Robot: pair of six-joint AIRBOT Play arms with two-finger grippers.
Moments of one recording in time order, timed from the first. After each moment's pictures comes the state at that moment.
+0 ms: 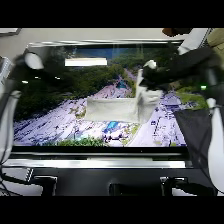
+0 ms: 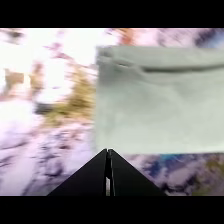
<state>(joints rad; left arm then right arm) -0.12 -1.65 1.82 1.33 -1.48 -1.86 0.16 -1.45 1.66 2.11 -1.31 -1.30</state>
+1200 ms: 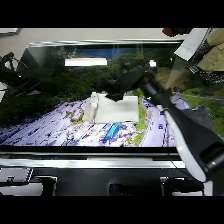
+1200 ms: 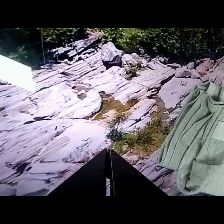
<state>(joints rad) 0.12 -1.53 1.74 1.41 -1.52 -1.86 0.45 -1.61 1.67 2.20 -1.00 -1.18</state>
